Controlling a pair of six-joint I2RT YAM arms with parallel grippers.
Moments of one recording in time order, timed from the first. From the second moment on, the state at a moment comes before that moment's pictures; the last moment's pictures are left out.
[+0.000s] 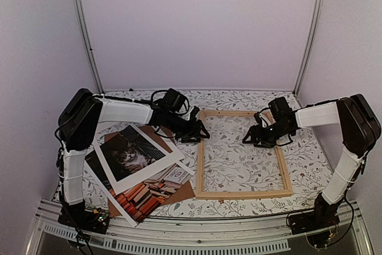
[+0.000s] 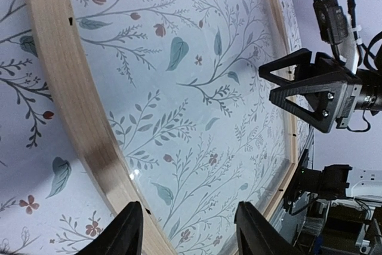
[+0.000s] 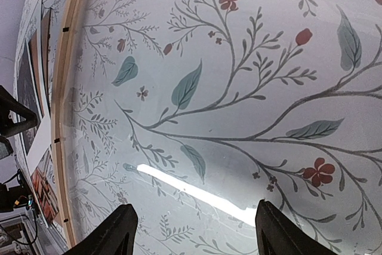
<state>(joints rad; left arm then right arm) -0.71 2.12 1.47 -0.20 0.55 -0.69 0.33 1.76 0.96 -0.26 -0.46 0.36</state>
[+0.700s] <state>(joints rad) -0.71 1.91 1.42 -0.34 0.24 -0.46 0.33 1.57 1.03 -0.37 -0.32 0.32</state>
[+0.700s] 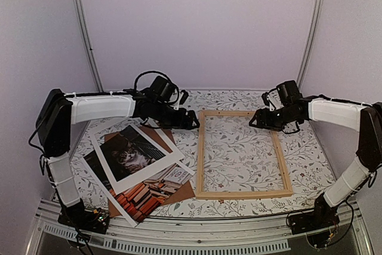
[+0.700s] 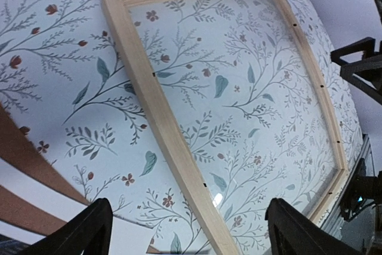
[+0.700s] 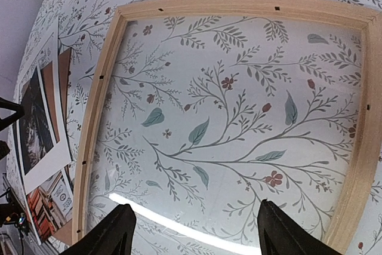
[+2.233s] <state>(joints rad) -0.06 1.43 0.76 -0.36 0.20 -0.46 0.92 2.20 1.64 -0.38 -0.30 0.42</state>
